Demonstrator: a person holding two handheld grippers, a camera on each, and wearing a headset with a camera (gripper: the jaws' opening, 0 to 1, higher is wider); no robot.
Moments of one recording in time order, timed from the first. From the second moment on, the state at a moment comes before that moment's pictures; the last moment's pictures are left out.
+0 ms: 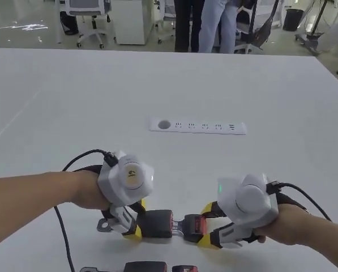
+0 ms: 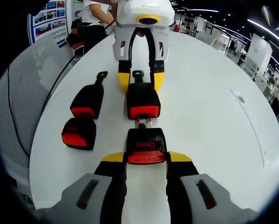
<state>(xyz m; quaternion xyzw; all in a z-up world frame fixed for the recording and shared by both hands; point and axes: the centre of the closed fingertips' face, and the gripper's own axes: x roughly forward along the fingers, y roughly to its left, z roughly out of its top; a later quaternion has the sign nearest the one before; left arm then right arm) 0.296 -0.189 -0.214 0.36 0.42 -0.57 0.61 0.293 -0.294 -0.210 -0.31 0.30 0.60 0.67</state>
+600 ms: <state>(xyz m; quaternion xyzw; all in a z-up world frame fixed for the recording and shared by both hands) 0.296 -0.189 -0.214 0.37 0.41 -0.57 0.60 0.296 -0.291 -0.211 -0.31 0.30 0.61 0.66</state>
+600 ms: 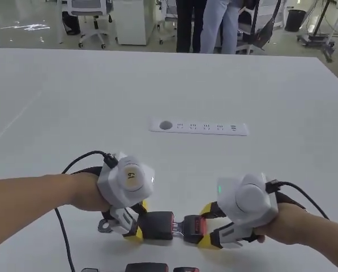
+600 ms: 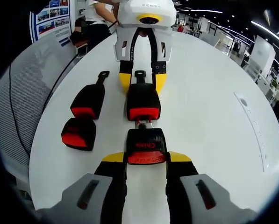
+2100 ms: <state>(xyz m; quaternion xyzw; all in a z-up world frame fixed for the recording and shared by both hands) 0.292 -0.194 -0.211 0.40 0.40 -0.59 0.58 0.298 -0.275 -0.212 -0.34 0.30 0.61 0.65</state>
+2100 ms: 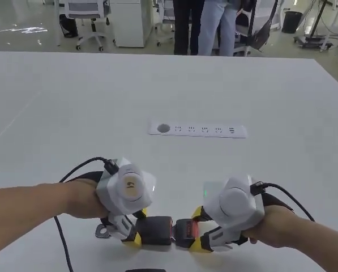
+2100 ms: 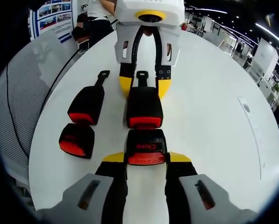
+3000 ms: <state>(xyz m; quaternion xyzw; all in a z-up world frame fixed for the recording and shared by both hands) 0.295 -0.191 -0.212 0.37 0.41 -0.58 0.59 0.295 -0.294 -0.211 -0.36 0.33 0.60 0.63</state>
